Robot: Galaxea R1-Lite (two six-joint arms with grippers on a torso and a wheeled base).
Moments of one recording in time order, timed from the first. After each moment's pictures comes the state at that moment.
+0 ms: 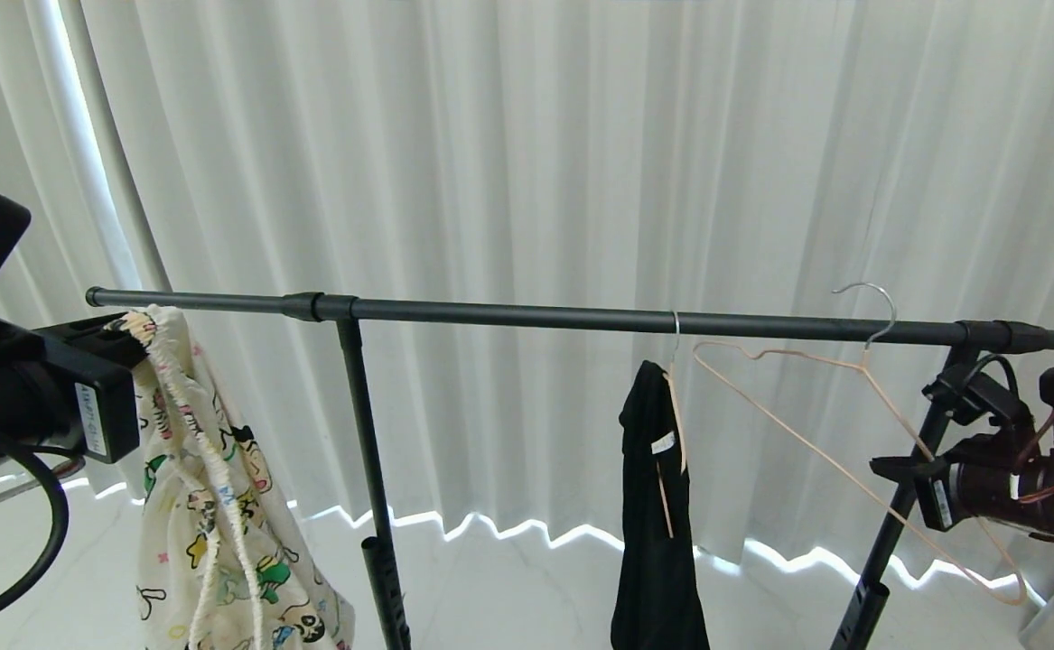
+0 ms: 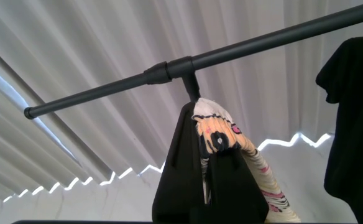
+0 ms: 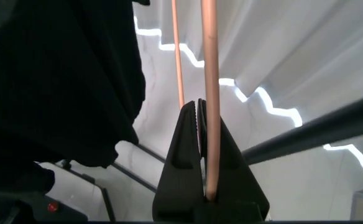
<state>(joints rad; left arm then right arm) -0.25 1.08 -0.69 -0.25 0.11 0.35 -0.01 1.65 -0.54 -0.50 0.41 -0.29</state>
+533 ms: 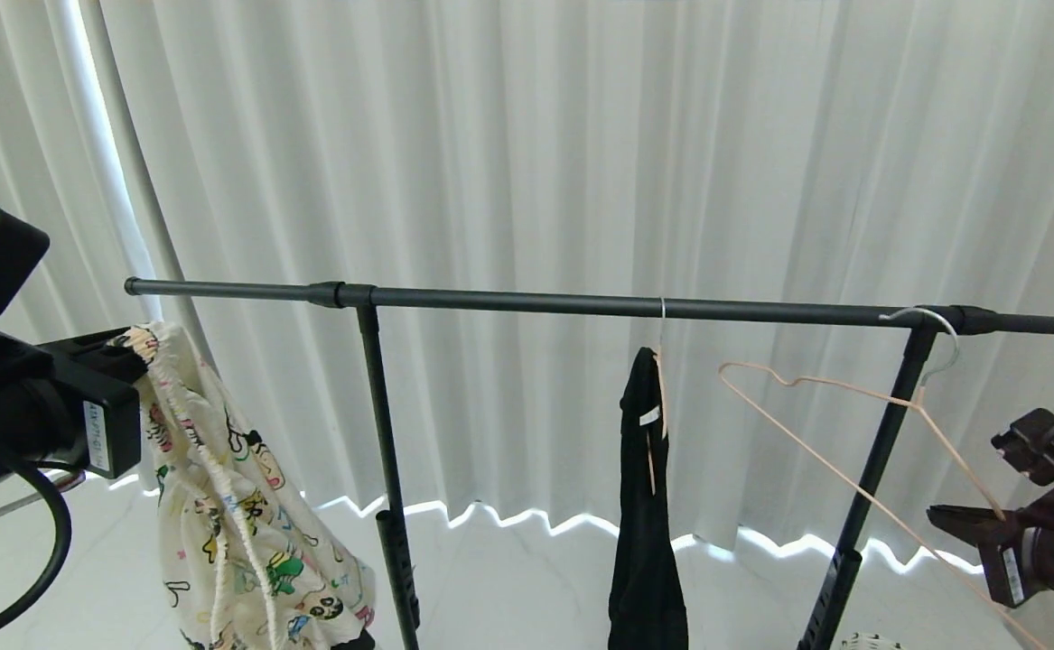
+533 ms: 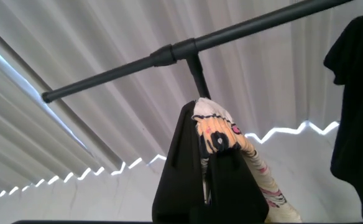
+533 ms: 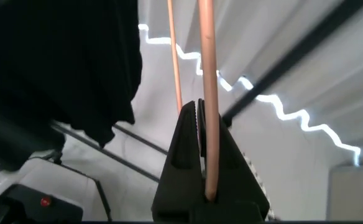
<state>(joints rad) -0.24 1.08 -0.67 -0.25 0.12 0.38 0.00 1.36 -0.33 -0.46 0.30 -0.29</state>
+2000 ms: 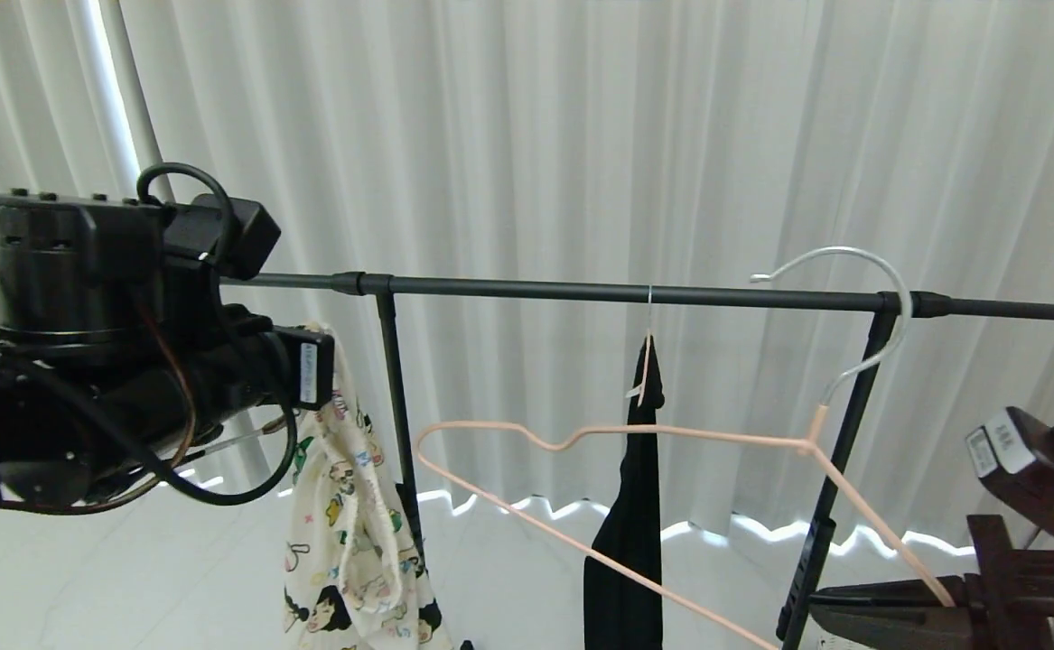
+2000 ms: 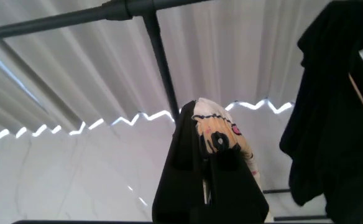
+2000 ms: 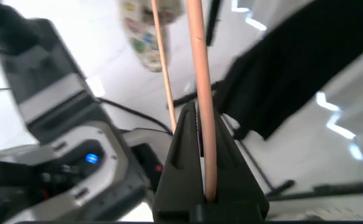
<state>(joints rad) -0.40 1.44 -0.86 -0.24 0.29 0.07 0.84 1.15 -0.62 -0.02 0.27 0.05</state>
